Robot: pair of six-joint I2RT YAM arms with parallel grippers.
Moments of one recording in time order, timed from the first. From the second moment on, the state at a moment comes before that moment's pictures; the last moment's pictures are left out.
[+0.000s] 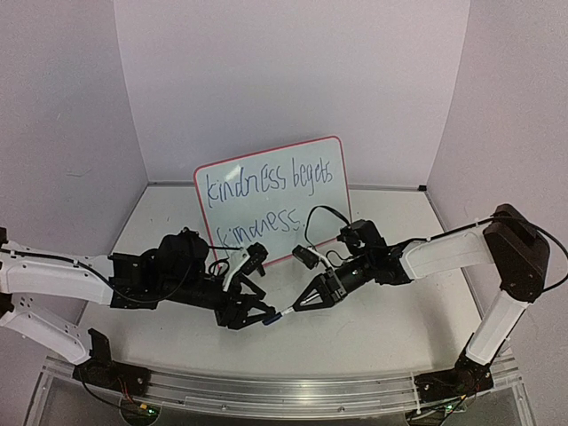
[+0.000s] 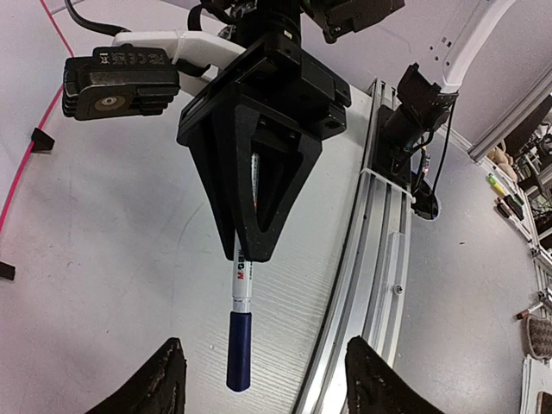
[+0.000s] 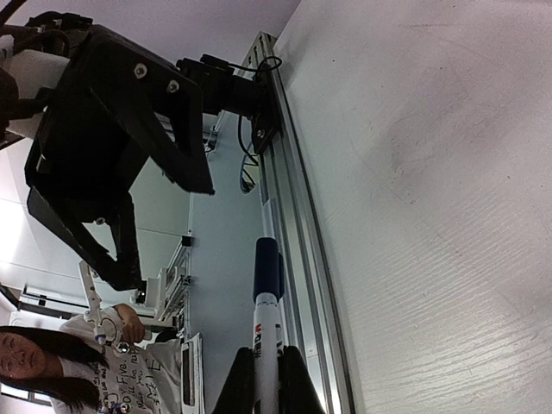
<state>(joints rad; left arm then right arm) -1.15 1.24 0.71 0.04 0.26 -0.23 0.78 1.73 0.86 0.16 -1.11 0.49</state>
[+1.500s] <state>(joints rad) -1.14 1.42 0.73 0.03 0.47 -0.28 0.79 1.70 0.86 0.18 -1.18 0.50</state>
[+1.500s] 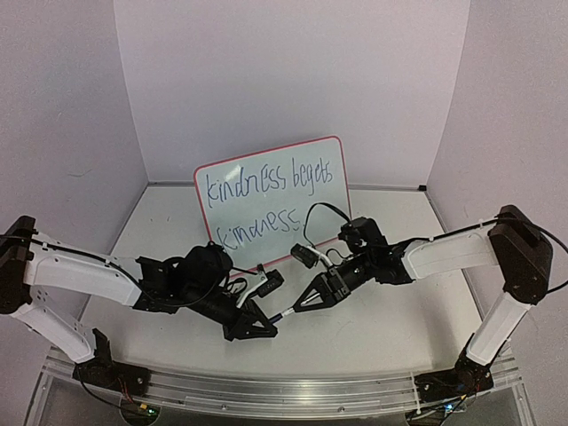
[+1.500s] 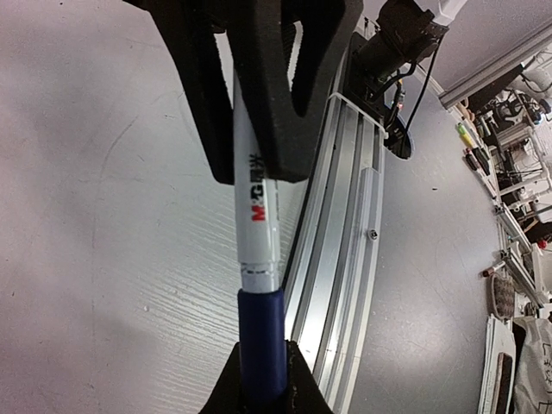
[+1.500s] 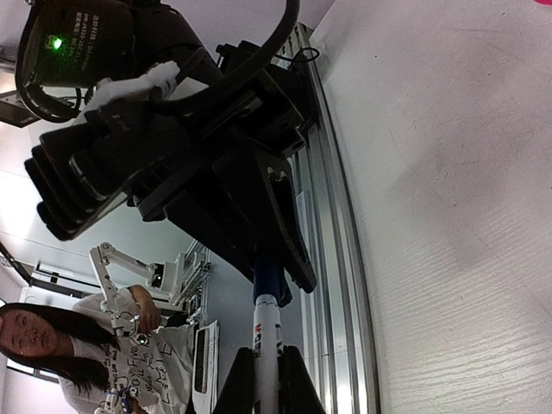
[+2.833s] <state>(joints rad) -1.13 1.45 0.75 -0.03 0.64 -0.30 0.86 1.72 0.90 0.11 -1.20 0.48</state>
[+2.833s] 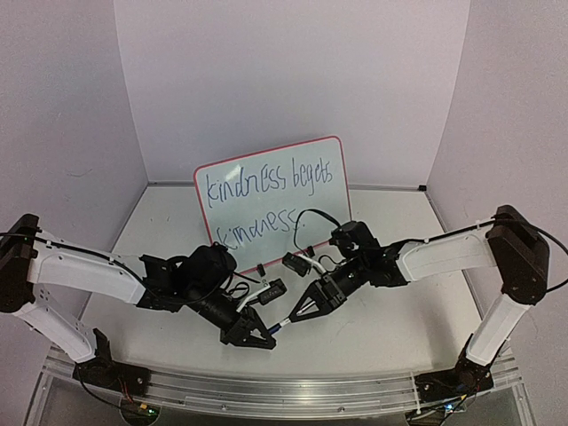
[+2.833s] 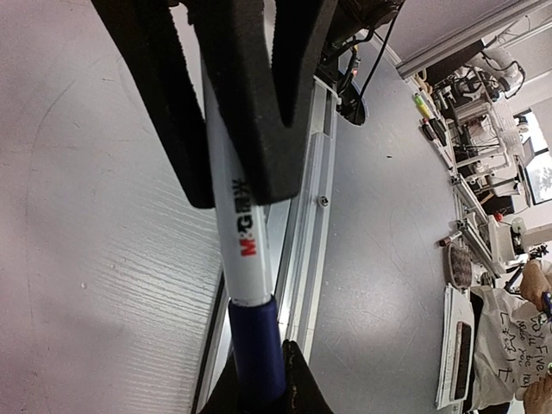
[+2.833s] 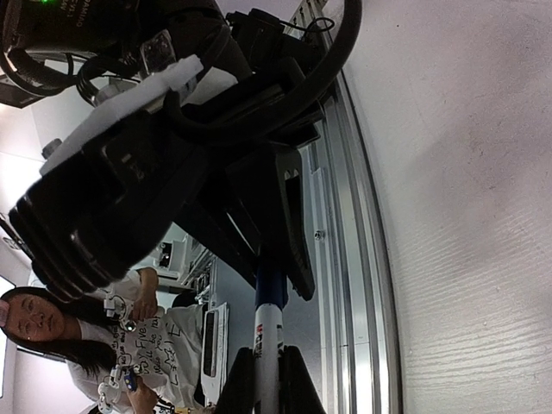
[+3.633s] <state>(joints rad) -1.09 1.44 0.75 -0.02 0.79 -0.37 0.88 1.72 0.93 0.10 -1.22 0.48</state>
